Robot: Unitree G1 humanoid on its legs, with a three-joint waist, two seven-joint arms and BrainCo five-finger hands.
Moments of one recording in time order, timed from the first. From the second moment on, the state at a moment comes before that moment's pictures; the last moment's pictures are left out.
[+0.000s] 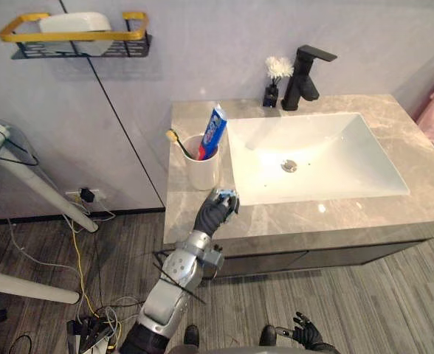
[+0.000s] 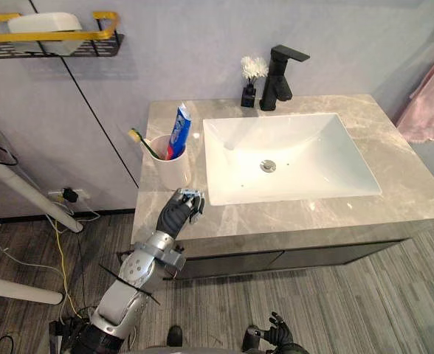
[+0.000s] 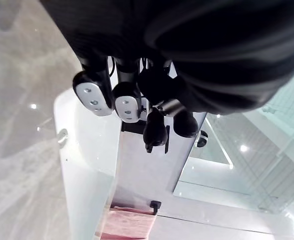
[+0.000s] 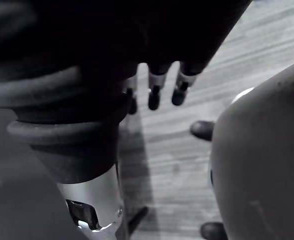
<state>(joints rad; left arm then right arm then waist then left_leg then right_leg) -0.06 0.12 -0.39 -0.19 -0.23 -0.05 0.03 0.19 -0.06 -0.01 0.89 0.07 -0.10 -0.02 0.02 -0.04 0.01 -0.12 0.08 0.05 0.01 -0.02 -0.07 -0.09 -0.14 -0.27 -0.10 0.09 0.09</state>
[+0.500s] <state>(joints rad) -0.23 0.07 -0.34 -0.14 -0.14 -0.04 0.09 0.24 -0.05 -0.01 0.76 0.07 -0.10 -0.02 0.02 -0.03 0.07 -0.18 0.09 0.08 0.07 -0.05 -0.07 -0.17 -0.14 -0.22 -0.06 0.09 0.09</state>
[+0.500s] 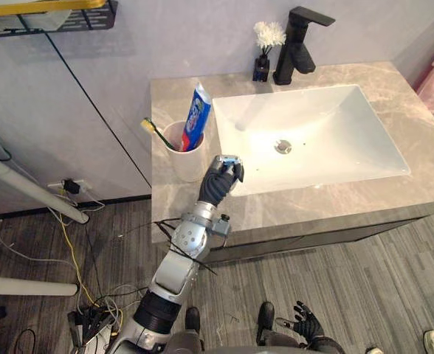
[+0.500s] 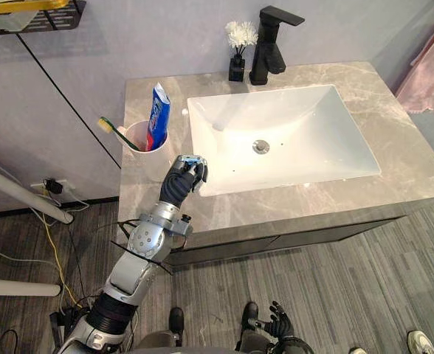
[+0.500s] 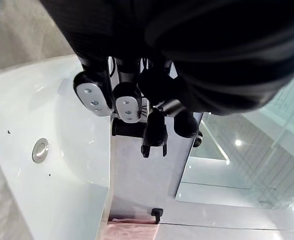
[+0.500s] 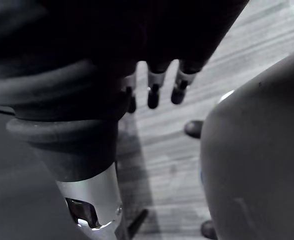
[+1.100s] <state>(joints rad) -0.07 0.08 -0.24 -0.25 -0.11 -0.04 0.06 0.27 -0.05 -0.01 0.68 0.07 -0.10 -0.02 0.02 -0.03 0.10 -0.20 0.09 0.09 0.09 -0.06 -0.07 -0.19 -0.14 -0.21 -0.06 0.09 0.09</state>
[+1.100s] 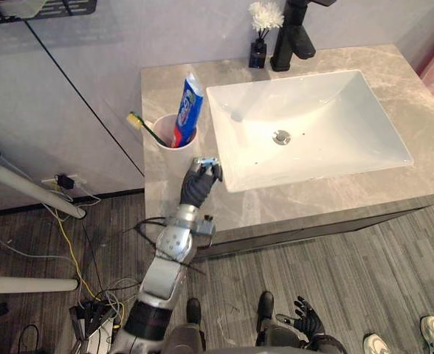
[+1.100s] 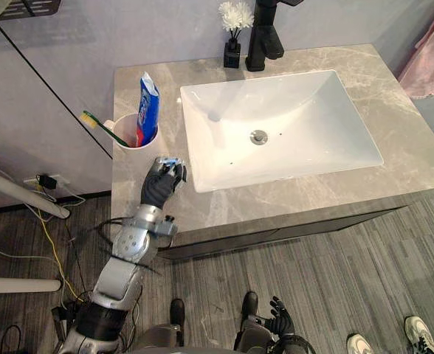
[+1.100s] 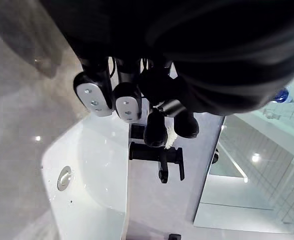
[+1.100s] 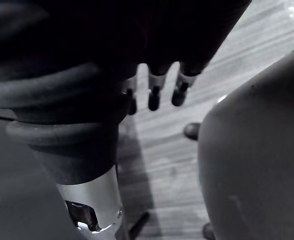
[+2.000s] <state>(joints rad) -0.11 0.14 -0.21 0.00 -0.17 -0.05 0.05 0.20 -0.08 0.07 0.85 0.03 -0.08 0.00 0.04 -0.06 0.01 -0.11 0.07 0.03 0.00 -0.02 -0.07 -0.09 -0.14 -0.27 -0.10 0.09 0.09</state>
